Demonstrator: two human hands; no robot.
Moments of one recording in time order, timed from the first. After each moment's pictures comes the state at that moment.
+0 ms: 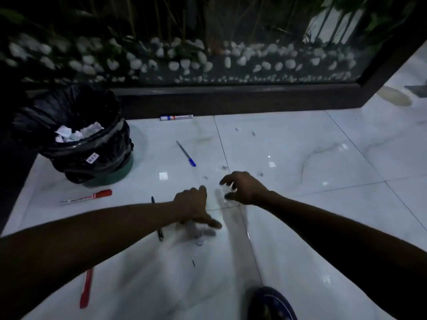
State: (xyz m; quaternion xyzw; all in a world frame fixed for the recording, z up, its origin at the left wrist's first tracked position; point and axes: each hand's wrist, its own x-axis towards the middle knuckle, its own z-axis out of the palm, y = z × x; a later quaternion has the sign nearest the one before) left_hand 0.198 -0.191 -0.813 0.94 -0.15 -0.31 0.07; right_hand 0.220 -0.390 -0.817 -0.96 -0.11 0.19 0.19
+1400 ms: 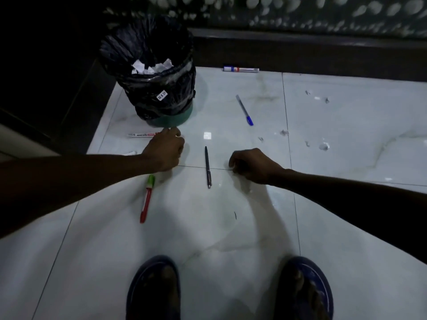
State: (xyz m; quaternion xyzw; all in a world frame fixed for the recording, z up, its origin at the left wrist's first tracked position) left_hand 0.168 0.014 -0.839 0.99 -0.11 -0.07 0.06; right_hand 0.204 -0.295 -0.861 -0.89 -0.34 0.19 0.25
